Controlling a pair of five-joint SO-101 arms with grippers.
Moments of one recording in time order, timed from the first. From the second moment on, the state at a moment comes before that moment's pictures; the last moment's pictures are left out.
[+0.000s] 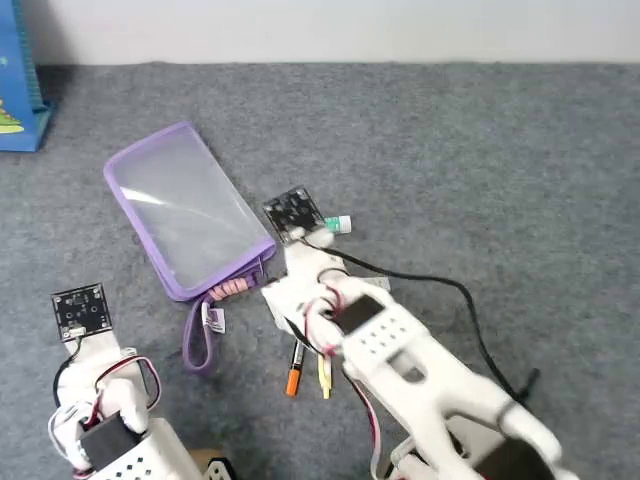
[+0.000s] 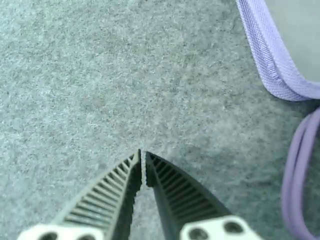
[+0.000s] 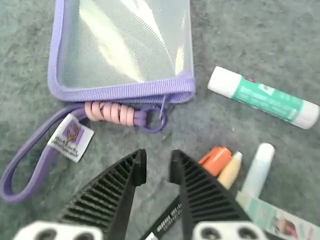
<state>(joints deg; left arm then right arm) -39.7 -103.6 94.5 73.6 -11.9 -40.0 -20.4 48.9 30.5 -8.9</state>
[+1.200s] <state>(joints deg) -41.6 -103.6 94.5 73.6 -11.9 -46.3 19.1 10.4 45.2 -37.4</state>
